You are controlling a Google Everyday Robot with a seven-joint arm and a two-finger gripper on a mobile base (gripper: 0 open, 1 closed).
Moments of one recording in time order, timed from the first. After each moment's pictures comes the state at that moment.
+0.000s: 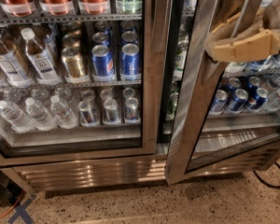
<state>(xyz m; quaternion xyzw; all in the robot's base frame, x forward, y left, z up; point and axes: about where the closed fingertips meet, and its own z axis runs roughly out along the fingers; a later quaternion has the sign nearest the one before) 0.433 -0.129 1.049 -0.60 0.59 0.32 0.44</state>
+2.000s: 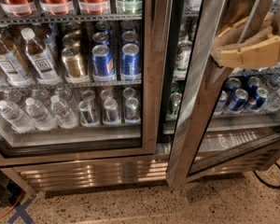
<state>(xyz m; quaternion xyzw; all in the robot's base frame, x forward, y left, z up) 0.420 -0.134 1.049 -0.59 0.59 0.33 0.45</state>
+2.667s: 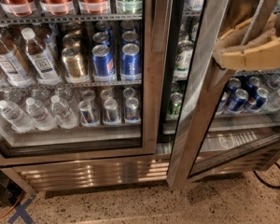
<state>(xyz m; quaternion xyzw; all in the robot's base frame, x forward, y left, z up) 0.415 -0.136 1.049 -0.59 0.59 0.33 0.45</state>
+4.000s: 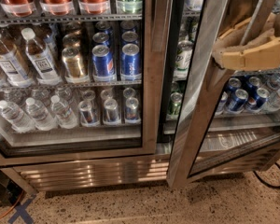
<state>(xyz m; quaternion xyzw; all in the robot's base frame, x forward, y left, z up) 0.415 -0.136 1.049 -0.59 0.59 0.33 0.45</state>
